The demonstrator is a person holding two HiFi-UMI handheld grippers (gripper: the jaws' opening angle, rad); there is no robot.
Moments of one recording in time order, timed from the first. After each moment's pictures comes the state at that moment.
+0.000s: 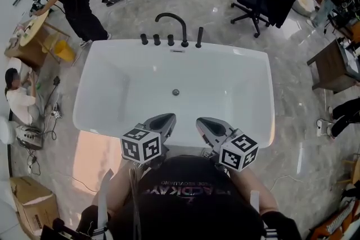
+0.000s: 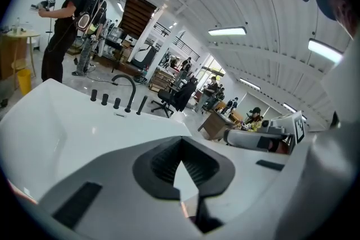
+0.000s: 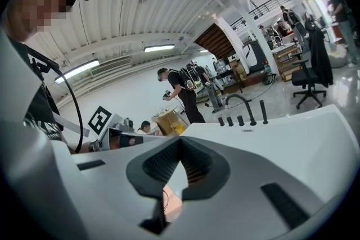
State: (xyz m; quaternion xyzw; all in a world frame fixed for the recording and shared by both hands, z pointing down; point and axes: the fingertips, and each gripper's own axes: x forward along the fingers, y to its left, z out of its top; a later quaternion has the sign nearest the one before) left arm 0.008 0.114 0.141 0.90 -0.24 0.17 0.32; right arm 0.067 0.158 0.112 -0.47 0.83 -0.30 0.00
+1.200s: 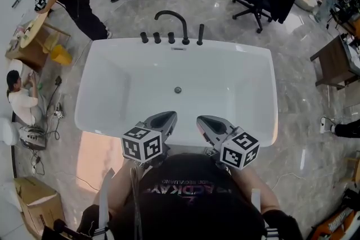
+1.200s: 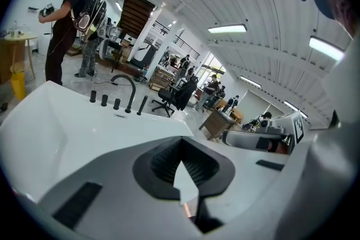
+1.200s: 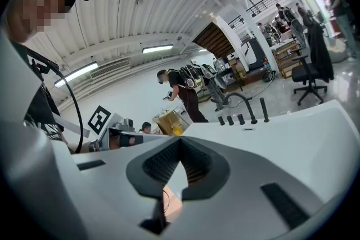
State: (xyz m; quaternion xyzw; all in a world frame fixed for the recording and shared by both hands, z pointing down) left arm 0.006 0.107 0.144 0.90 -0.24 0.18 0.31; right arm 0.063 0.150 0.119 -0.47 0.83 -0.31 0.01
